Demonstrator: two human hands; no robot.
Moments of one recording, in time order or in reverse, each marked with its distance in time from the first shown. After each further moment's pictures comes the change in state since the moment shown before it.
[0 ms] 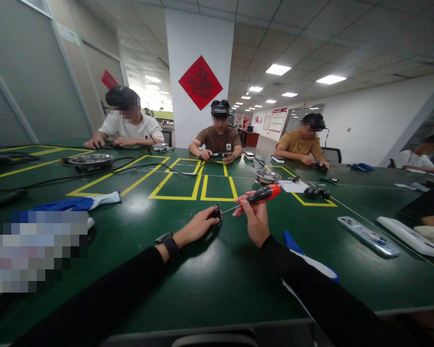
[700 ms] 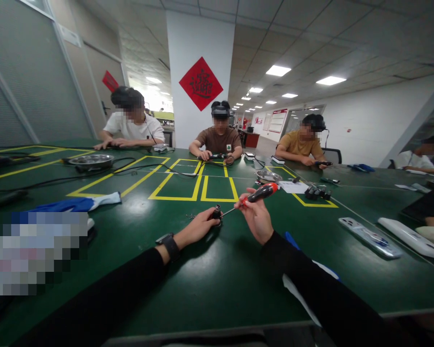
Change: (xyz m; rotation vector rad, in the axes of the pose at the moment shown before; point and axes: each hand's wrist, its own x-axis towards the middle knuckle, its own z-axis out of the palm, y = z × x) left_hand -0.002 0.003 -0.001 0.011 0.014 0.016; right_hand 0.013 0.005 -0.007 0.280 -0.023 0.205
